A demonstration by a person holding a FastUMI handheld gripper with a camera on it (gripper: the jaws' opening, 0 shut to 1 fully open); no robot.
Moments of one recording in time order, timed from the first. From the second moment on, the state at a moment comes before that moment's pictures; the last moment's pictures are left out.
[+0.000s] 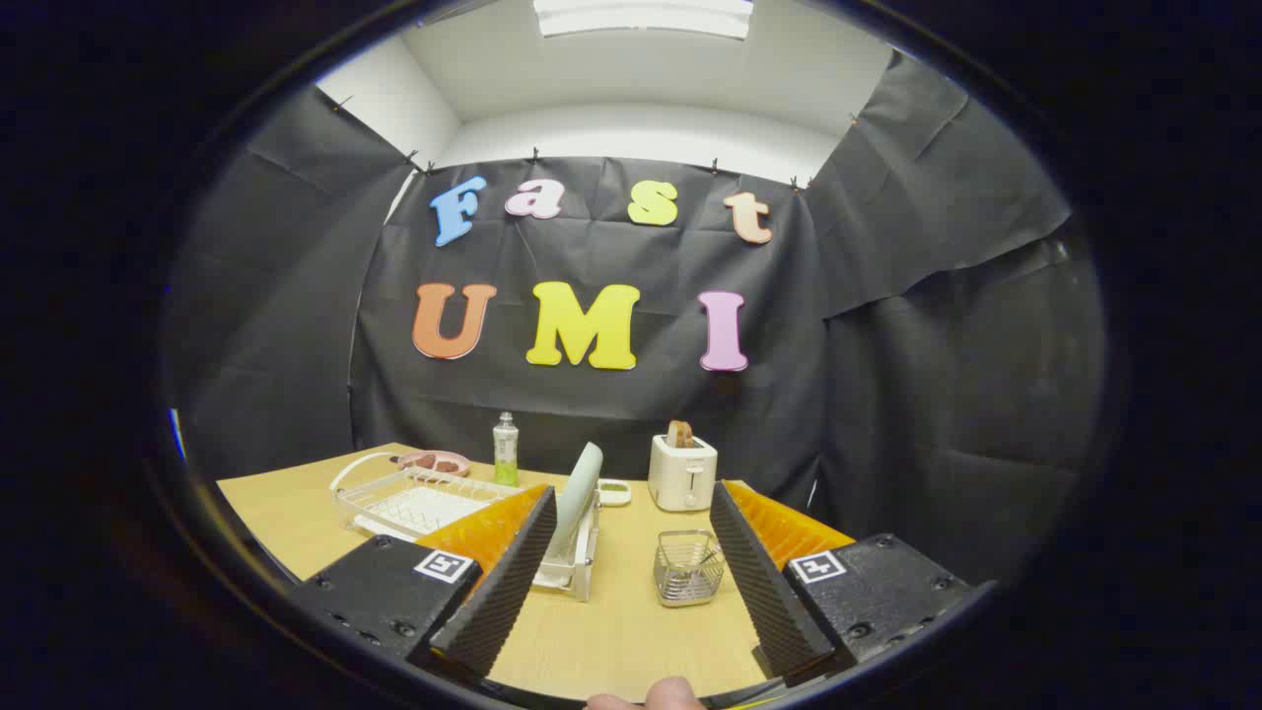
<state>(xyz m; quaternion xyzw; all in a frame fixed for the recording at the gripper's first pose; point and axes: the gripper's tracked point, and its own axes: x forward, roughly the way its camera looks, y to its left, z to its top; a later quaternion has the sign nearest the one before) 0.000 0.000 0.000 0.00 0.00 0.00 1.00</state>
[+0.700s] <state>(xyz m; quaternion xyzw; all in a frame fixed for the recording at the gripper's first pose) 0.005 0.004 -0.002 0.02 0.01 0.00 1.00</state>
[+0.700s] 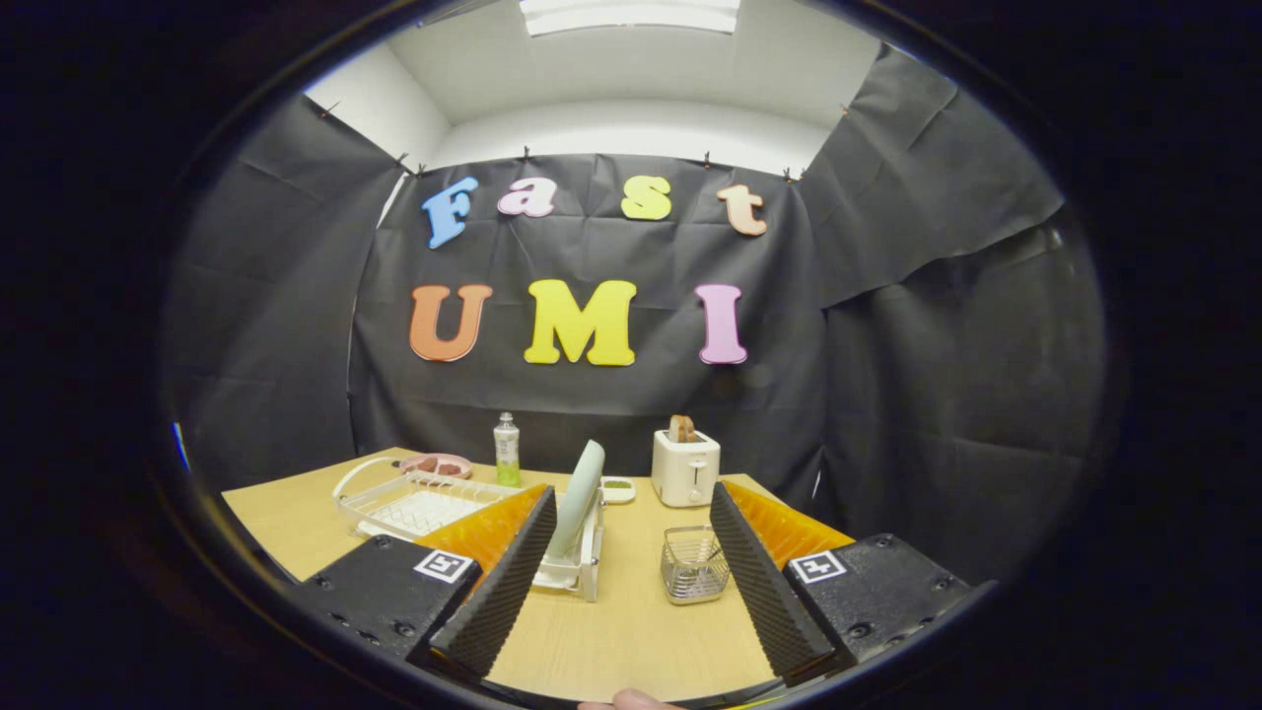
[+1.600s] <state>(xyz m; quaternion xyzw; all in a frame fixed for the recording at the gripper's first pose) 0.097 0.018 0.079 0.02 0.08 0.06 0.99</state>
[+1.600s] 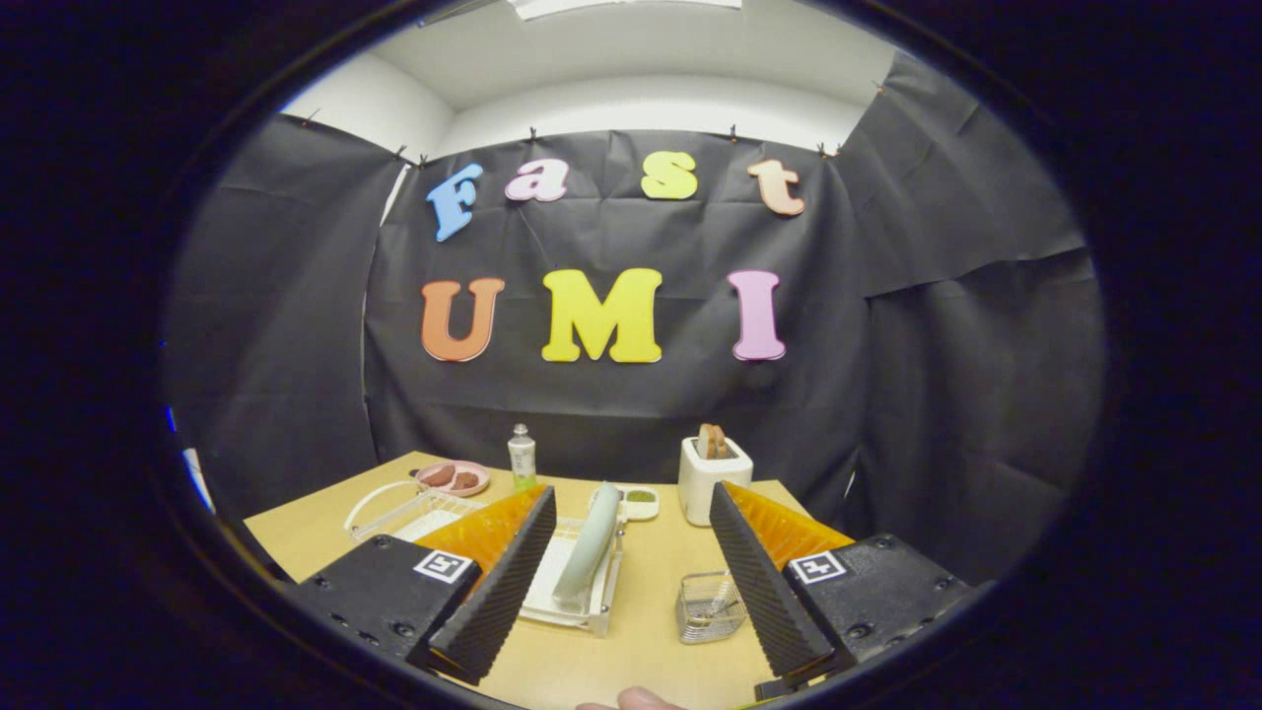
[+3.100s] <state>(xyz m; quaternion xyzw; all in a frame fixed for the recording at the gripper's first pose) 0.280 0.094 -0.070 0.03 0.42 0.02 0.90</state>
